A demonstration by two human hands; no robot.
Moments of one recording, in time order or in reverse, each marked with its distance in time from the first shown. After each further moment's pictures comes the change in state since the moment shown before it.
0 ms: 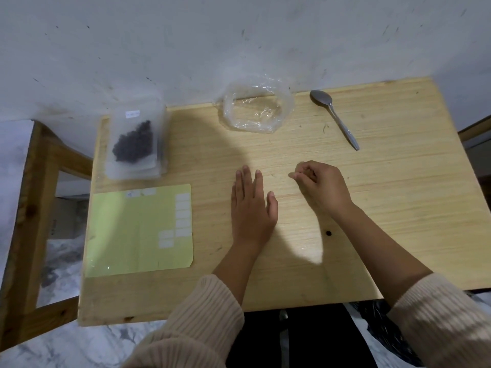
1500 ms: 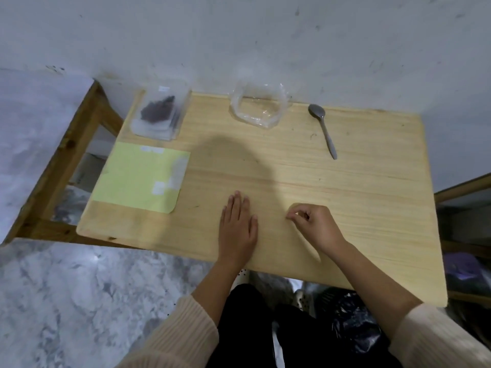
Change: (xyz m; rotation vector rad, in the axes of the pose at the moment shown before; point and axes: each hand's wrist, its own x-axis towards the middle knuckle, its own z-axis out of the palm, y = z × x) left_hand -0.103 0.049 0.010 -0.084 0.062 -0.181; right_hand -0.080 0.051 -0.052 0.015 -0.333 -0.115
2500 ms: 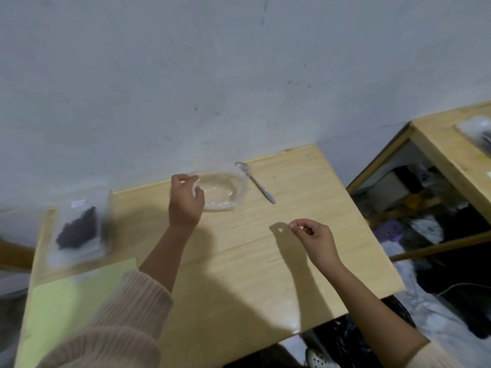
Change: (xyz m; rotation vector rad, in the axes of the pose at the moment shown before) left_hand 0.233 0.046 -0.072 -0.346 0.061 0.294; right_hand -0.004 -0.025 -0.061 0.387 0.668 0.322
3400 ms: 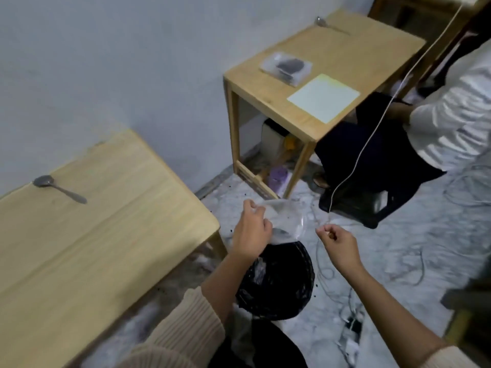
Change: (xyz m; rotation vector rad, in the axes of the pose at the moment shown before) left_hand -0.310 0.334 0.297 0.144 -0.793 0.367; right_hand -0.146 0.238 -0.365 -0.039 0.466 0.344
